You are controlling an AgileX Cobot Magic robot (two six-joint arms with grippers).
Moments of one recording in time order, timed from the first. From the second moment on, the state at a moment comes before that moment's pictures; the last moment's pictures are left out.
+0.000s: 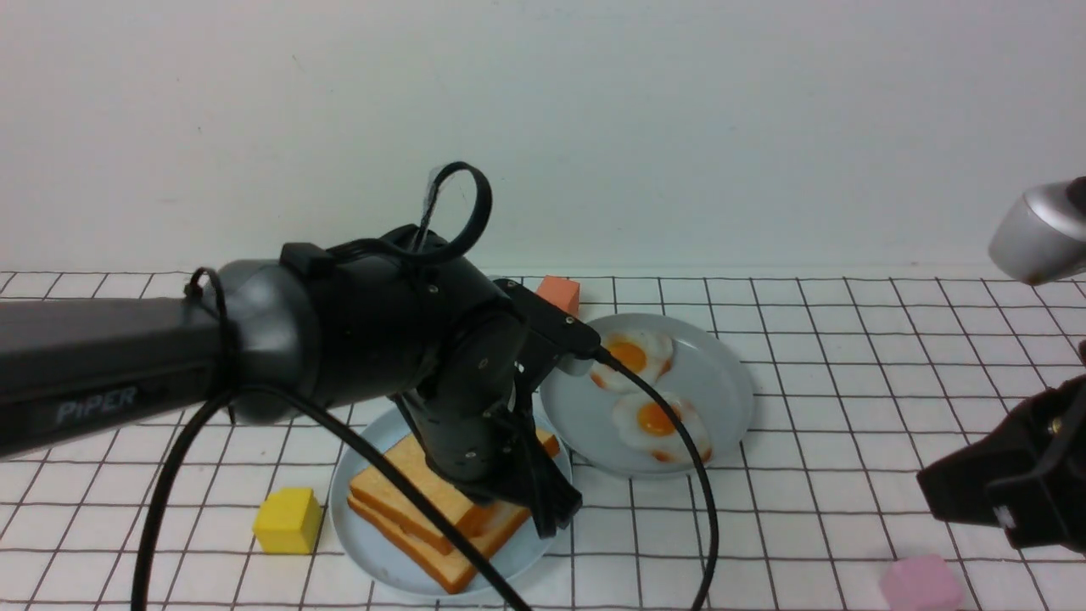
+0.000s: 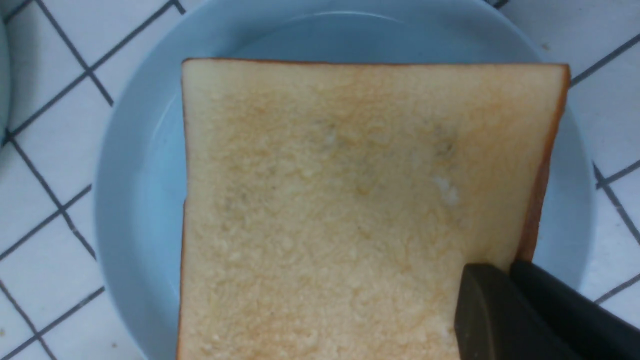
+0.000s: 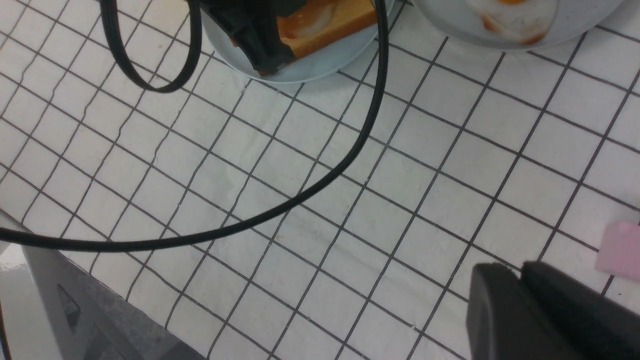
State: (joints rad) right arm 0.45 0.99 -1.02 0.30 1.06 -0.08; left arm -0.70 1.81 -1.25 0.20 0.74 -0.18
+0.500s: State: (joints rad) right arm 0.45 0.99 -1.02 0.30 1.04 -0.08; left arm -0.70 1.83 -1.25 0.19 0.74 -0.19
